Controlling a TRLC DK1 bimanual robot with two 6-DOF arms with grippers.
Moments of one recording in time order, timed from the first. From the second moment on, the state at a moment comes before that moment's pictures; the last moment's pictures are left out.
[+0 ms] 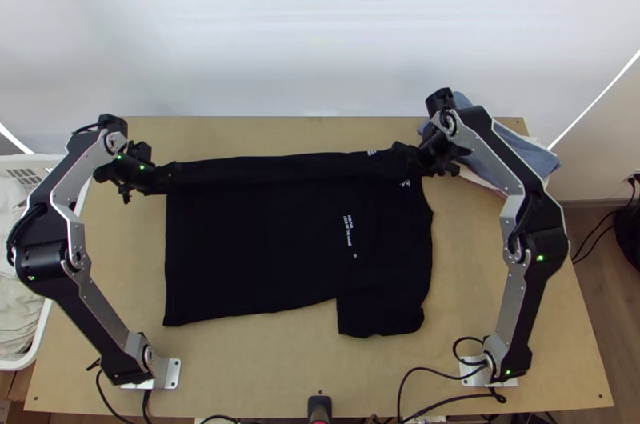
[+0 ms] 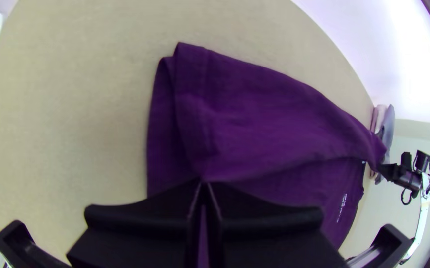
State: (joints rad) left arm 0.24 1.96 1.56 -0.97 0.38 -0.01; right arm 0.21 2.08 1.81 -1.04 -0.23 0.46
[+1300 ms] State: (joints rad) left arm 0.29 1.39 1.30 -1.06 0.46 0.19; right arm 0.23 1.33 1.22 -1.04 -0.19 0.54
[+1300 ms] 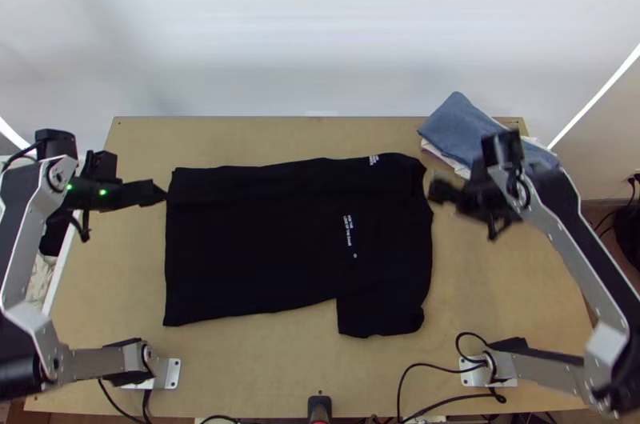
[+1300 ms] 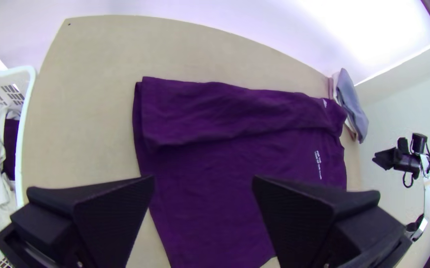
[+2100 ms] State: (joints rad) left arm 0.26 1.29 1.25 -1.11 0.46 0.21; right arm 0.38 1.12 0.69 -0.96 -0.25 0.60
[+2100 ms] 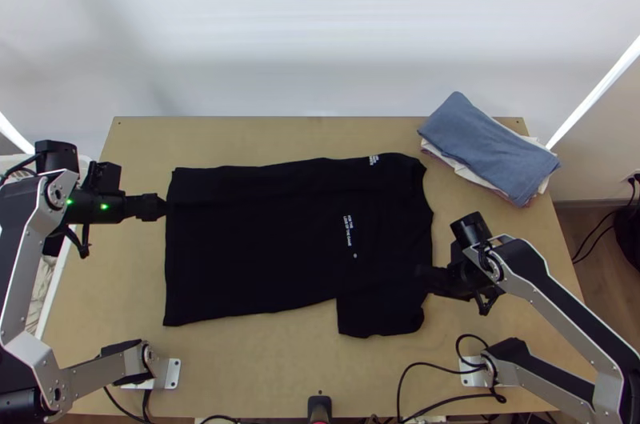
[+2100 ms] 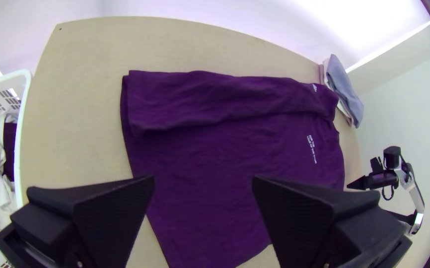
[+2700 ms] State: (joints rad) left arm 0.26 1.27 1.23 -1.11 0.46 0.22; right arm 0.37 1.26 0.68 -0.80 -0.25 0.59
